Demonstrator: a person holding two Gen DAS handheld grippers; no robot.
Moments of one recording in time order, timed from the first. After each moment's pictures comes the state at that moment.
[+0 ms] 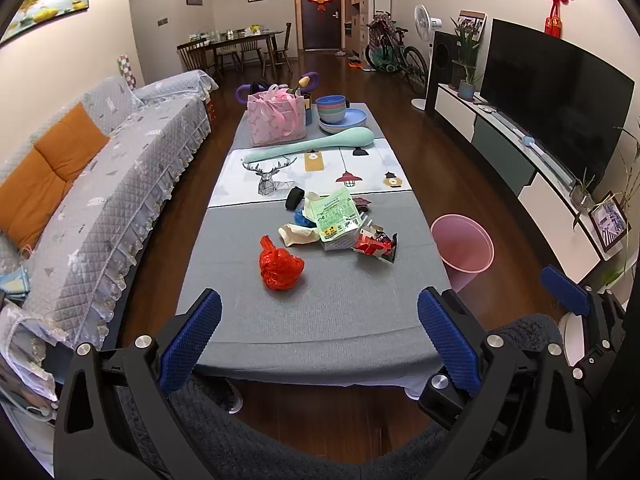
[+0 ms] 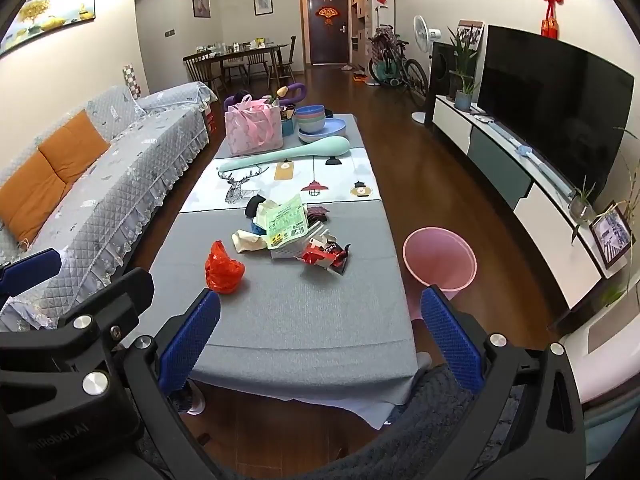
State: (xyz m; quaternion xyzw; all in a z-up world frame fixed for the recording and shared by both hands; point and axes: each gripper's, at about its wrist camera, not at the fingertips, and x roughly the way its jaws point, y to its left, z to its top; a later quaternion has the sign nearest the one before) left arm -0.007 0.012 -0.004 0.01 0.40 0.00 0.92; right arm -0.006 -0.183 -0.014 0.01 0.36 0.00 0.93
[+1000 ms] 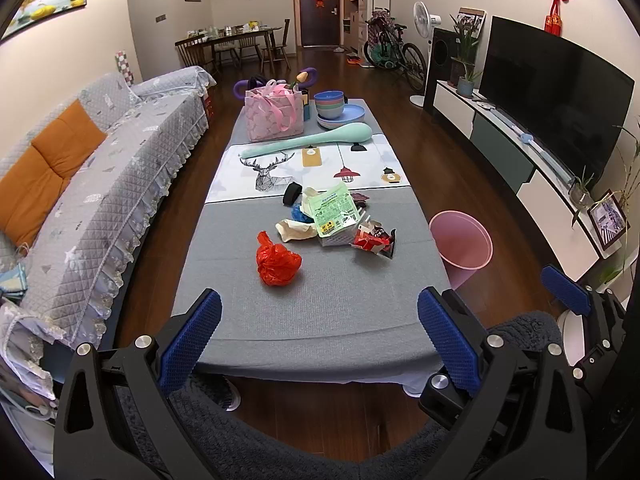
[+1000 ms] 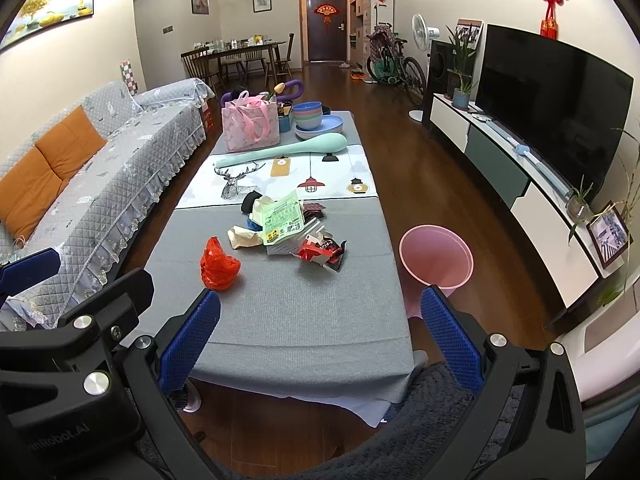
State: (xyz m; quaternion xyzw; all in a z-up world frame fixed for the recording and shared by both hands) left arm -0.002 0.000 -0.012 0.01 0.40 -0.01 0.91; right arm -0.006 -0.182 -0.019 0.01 0.37 0.00 0.93
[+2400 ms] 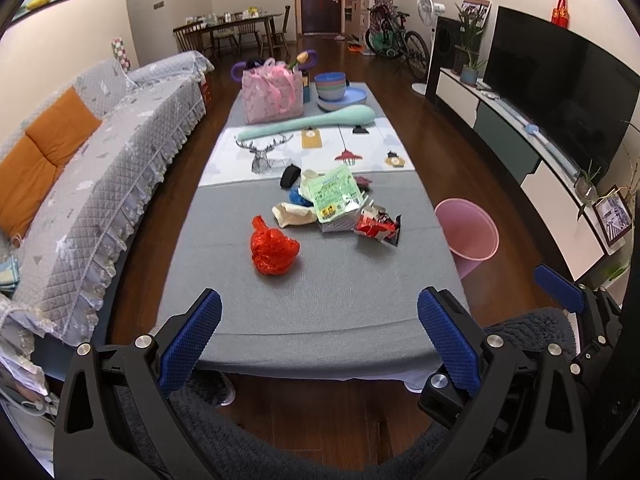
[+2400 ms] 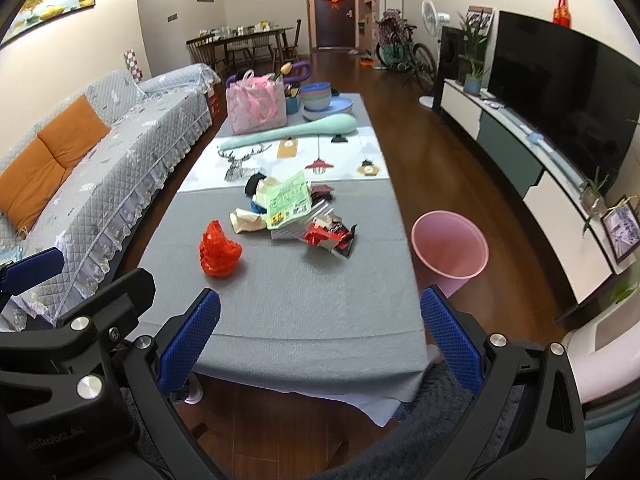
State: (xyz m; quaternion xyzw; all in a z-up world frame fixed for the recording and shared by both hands) left arm 0.024 0.006 -0.051 0.00 0.43 -0.01 0.90; right arm 0.019 -0.180 -0.055 0.01 0.40 0.02 0.92
